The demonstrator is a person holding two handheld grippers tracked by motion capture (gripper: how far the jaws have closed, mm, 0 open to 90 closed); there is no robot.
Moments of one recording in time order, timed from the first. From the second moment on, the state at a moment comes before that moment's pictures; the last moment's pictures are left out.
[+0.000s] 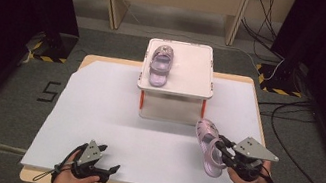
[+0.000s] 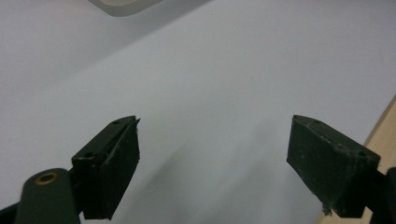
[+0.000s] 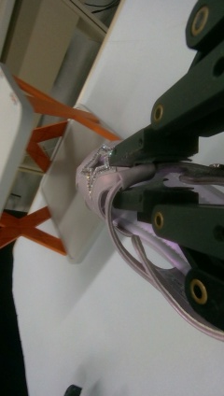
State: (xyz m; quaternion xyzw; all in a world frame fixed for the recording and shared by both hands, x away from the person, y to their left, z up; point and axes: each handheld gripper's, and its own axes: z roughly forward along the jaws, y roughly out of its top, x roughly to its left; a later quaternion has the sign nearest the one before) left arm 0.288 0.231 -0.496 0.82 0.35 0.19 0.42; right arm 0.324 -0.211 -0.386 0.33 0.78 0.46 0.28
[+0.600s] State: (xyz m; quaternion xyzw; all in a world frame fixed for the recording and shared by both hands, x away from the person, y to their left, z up) left arm 0.288 0.231 -0.495 0.82 0.35 0.20 0.42; right arm 0.352 -0.177 -0.321 0.29 0.76 0.50 0.29
